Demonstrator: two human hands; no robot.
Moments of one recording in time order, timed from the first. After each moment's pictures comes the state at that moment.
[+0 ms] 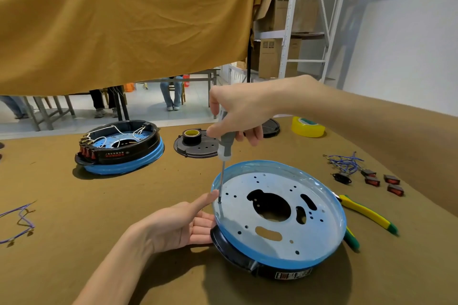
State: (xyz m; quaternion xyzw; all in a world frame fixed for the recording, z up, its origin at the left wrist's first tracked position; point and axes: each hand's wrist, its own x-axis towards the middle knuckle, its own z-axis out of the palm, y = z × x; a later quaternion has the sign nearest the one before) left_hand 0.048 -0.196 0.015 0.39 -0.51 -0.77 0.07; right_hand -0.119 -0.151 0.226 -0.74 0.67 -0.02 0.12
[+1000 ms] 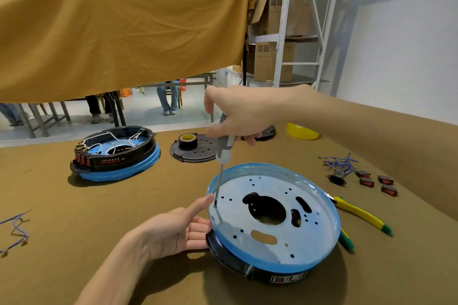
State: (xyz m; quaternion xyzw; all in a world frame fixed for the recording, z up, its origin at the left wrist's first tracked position) left_hand 0.046 -0.196 0.015 0.39 -0.51 -0.76 0.08; right_hand -0.134 -0.149 0.219 -0.76 0.64 -0.06 0.06
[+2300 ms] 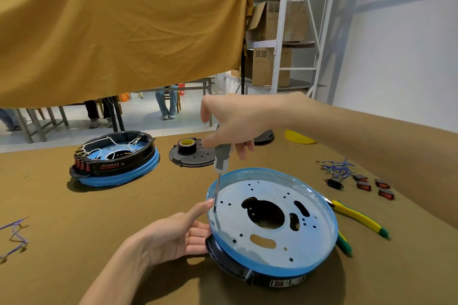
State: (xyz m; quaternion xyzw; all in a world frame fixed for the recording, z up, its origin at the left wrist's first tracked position) left_hand 0.045 -0.188 0.023 0.40 -0.51 -0.76 0.08; right_hand -0.119 -0.142 0.222 -0.75 0.66 -0.05 0.10
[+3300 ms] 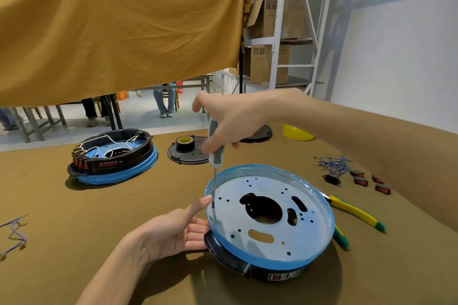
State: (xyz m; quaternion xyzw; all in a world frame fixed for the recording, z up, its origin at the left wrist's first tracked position) left_hand 0.045 -0.189 0.020 0.40 -0.52 -0.75 0.09; right_hand -0.117 -0.136 0.225 -0.76 0.64 -0.02 0.06
